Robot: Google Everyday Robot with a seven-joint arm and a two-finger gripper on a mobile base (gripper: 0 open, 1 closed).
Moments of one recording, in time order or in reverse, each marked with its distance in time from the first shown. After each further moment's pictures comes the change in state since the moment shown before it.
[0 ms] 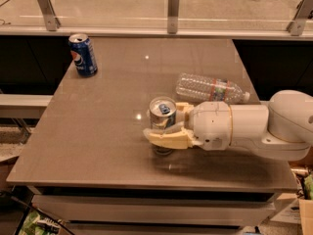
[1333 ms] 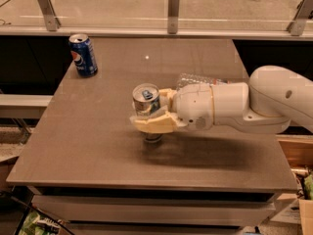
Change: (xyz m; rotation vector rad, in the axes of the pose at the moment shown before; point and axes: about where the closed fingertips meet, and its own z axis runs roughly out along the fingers) arm -0.017 -0.020 0.029 -0.049 0.050 -0.005
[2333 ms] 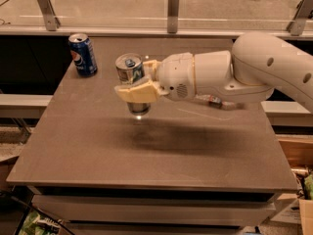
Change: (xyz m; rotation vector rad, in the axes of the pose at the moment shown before) arm -0.046 -0.046 0.027 0.046 0.026 -0.008
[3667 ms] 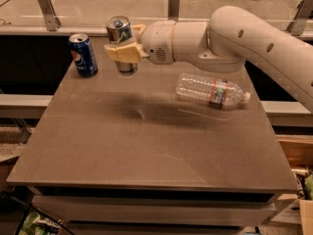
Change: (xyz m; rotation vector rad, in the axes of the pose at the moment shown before) arm -0.043 -0.098 0.034 0.141 -0.071 -0.071
